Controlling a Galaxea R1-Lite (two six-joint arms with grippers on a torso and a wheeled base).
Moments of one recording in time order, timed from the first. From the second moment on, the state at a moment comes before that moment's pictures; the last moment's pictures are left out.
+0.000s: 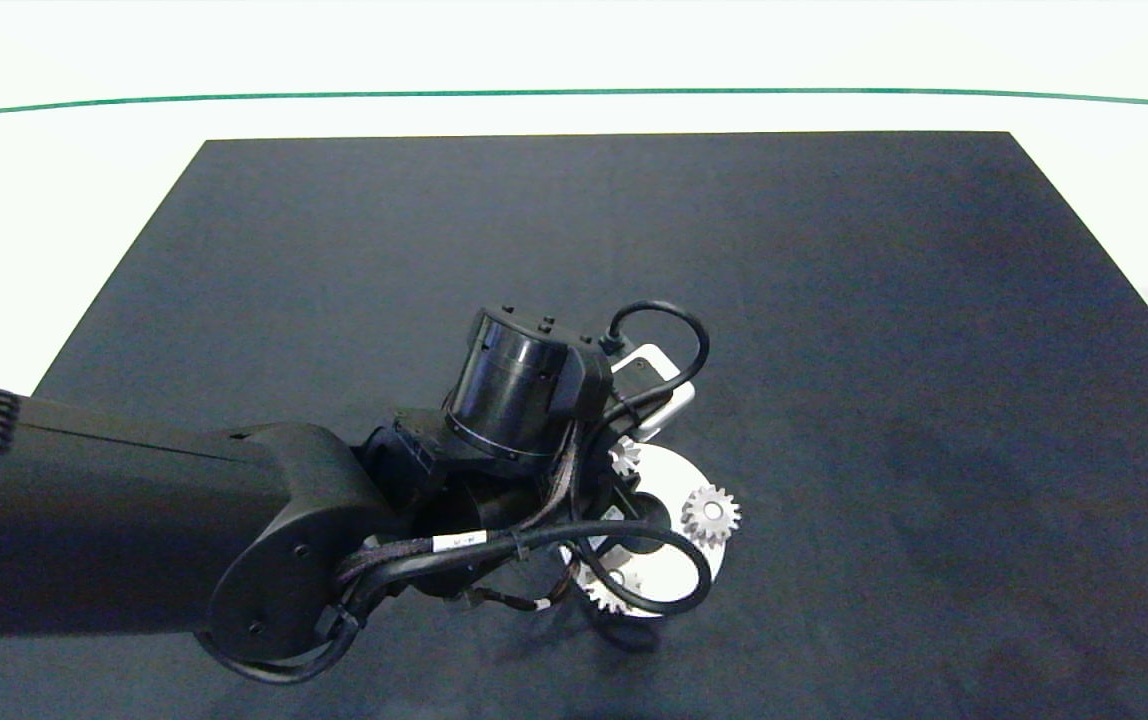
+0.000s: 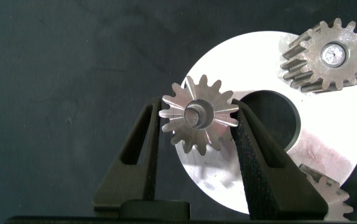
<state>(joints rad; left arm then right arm) -0.86 1.82 -1.10 -0.23 0.26 0.41 0.65 0.74 -0.71 0.29 -0.40 -0.16</state>
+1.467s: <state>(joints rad) -0.80 1.80 -1.03 -0.32 0.15 0.36 0.65 0.74 -0.71 0.29 -0.40 -0.16</state>
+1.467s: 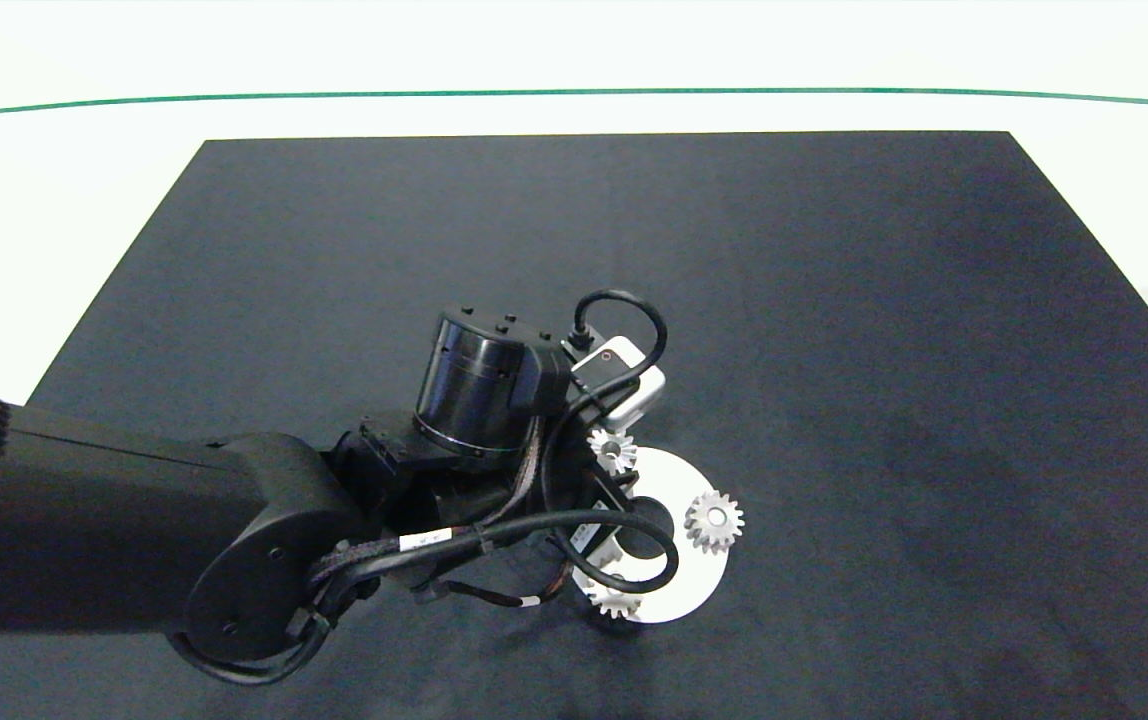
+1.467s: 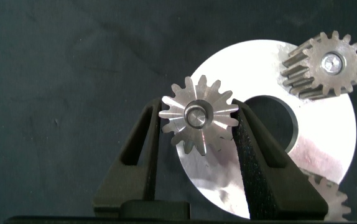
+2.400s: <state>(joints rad) -0.80 1.79 -1.00 -0.37 0.14 0.36 0.65 0.74 -0.71 0.29 -0.40 -0.16</state>
